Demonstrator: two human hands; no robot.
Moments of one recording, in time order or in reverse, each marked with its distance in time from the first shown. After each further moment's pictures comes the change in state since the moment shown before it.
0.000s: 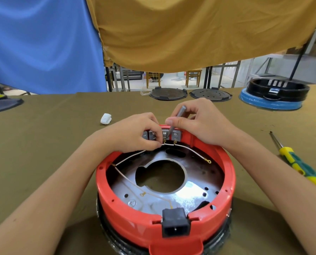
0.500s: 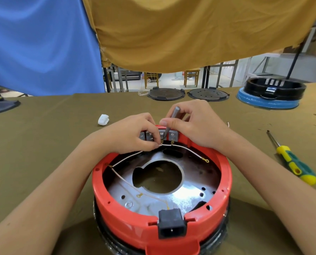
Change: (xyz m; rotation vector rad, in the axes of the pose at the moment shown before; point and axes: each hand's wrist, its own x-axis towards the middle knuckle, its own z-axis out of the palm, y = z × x) left_hand 0.001 0.000 0.000 -0.023 0.018 0.019; right_hand -0.003 -0.002 0.005 -0.085 0.056 -0.014
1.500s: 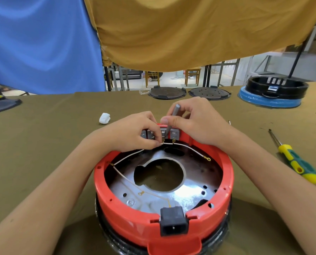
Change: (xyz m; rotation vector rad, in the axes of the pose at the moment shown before) left_hand 0.000 0.000 0.001 -0.005 -0.011 -0.005; right_hand 0.003 -0.003 0.001 0.012 -0.025 0.013
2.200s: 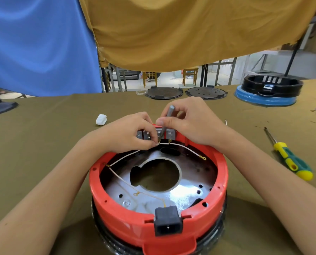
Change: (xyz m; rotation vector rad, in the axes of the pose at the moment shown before) left_hand -0.001 0.003 -0.001 -0.006 0.010 -0.002; right_hand -0.002 -0.001 0.000 0.011 -0.004 -0.013
